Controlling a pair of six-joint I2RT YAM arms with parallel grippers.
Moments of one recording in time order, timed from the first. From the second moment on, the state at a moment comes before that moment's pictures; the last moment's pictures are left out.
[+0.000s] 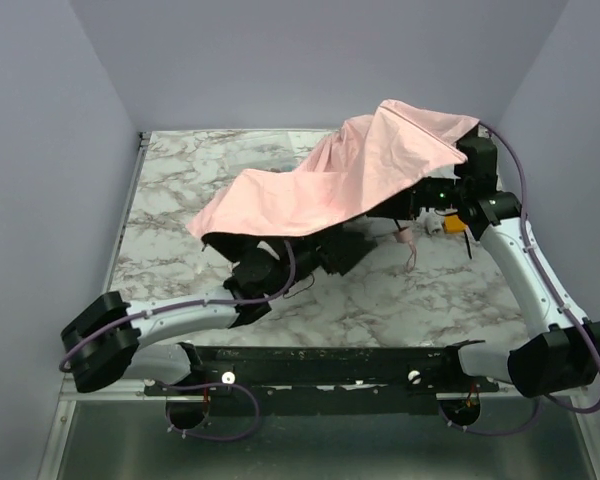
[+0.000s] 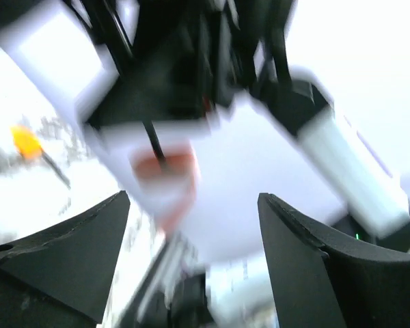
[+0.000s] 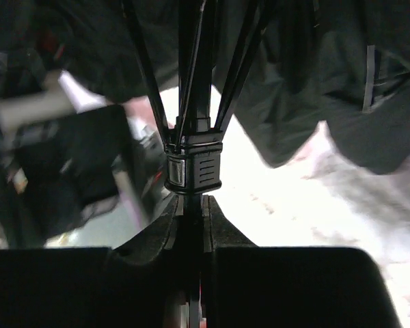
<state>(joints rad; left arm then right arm) -1.05 1.32 0.71 0.98 -0.11 -0.92 0.19 1.27 1.22 -0.50 -1.09 0.27</state>
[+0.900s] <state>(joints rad) -0.81 0.49 0.90 -0.22 0.34 -0.23 0.09 1.47 1.44 -1.01 -1.01 -0.65</state>
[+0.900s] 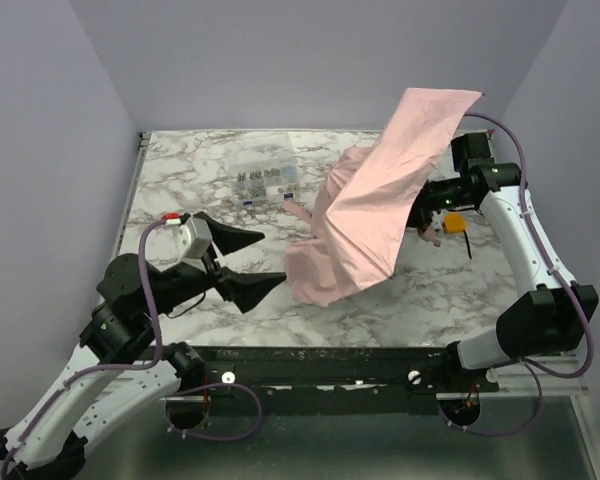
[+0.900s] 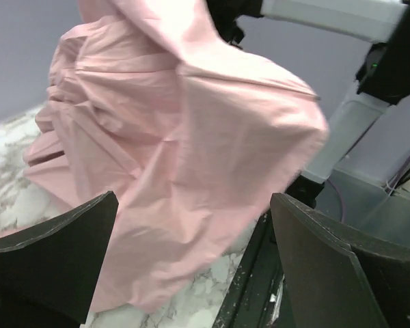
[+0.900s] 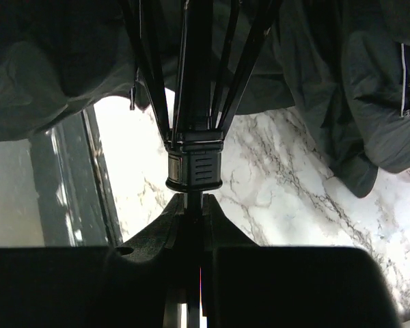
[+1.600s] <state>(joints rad) -0.49 0.67 0.48 0.39 0.65 -0.85 0.11 1.42 1.25 -1.17 -0.98 -1.36</state>
